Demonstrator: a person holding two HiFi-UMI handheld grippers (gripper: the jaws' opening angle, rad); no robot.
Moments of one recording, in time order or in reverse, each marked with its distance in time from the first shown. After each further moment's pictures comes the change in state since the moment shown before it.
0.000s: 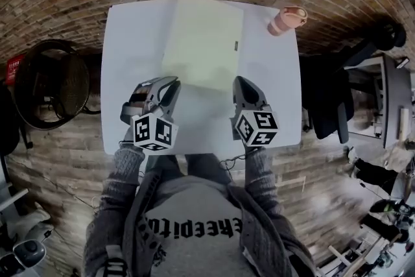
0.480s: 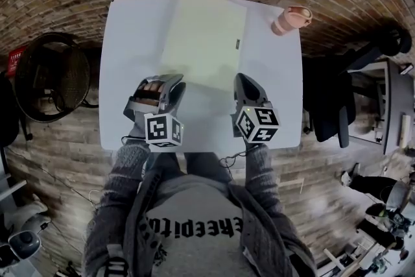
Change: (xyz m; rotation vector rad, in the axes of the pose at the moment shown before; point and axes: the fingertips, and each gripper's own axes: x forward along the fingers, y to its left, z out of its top) left arm 0.027 -0.031 -0.009 0.263 0.136 -0.022; right arm 0.010 -0.011 -0.007 0.011 0.024 0.027
